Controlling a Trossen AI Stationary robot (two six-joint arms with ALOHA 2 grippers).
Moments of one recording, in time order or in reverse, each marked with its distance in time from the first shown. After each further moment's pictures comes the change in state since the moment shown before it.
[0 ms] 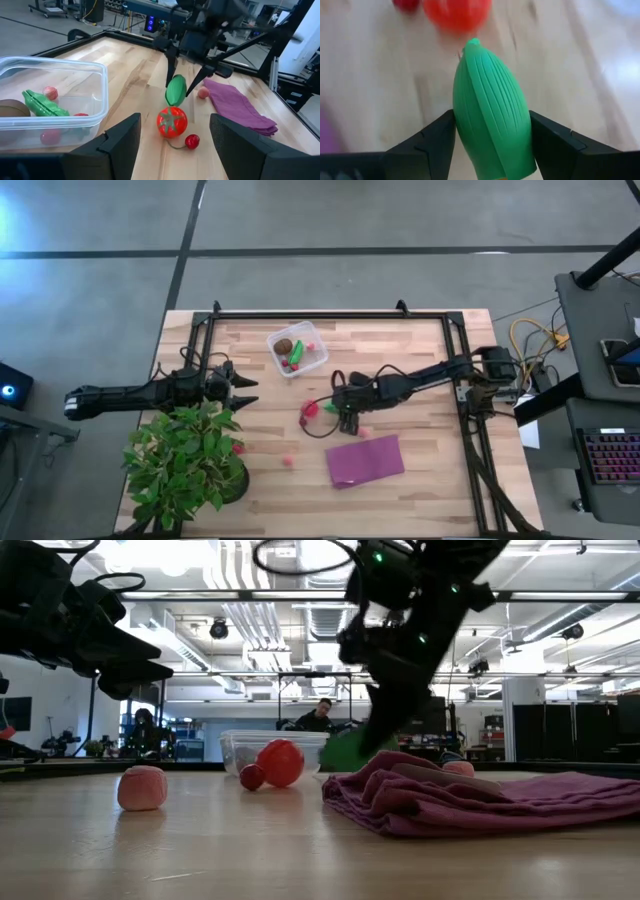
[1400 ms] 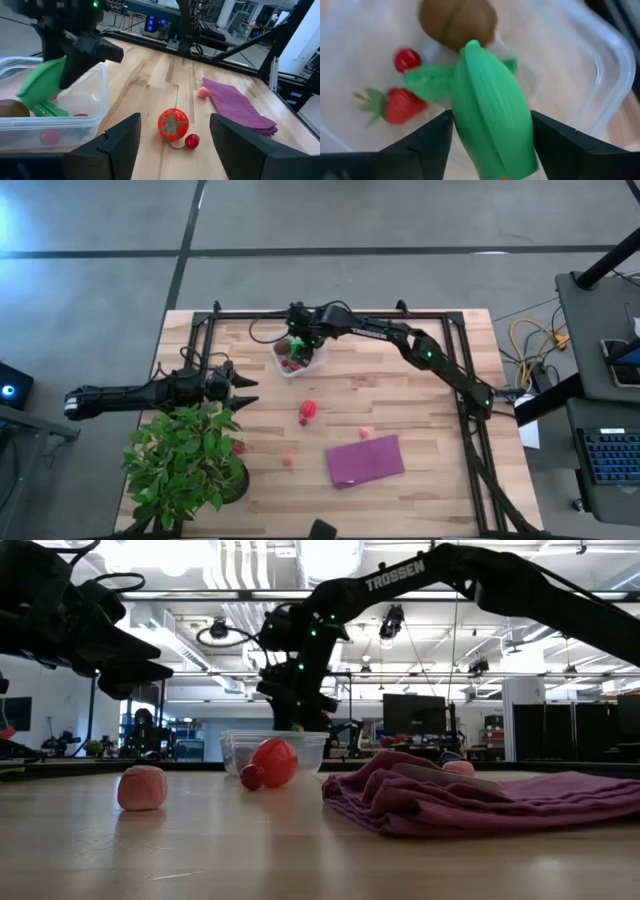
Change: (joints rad) left arm 0.000 0.001 0.000 0.000 0.000 0.000; right arm -0.417 0.673 1.230 -0.632 -0.123 -0.133
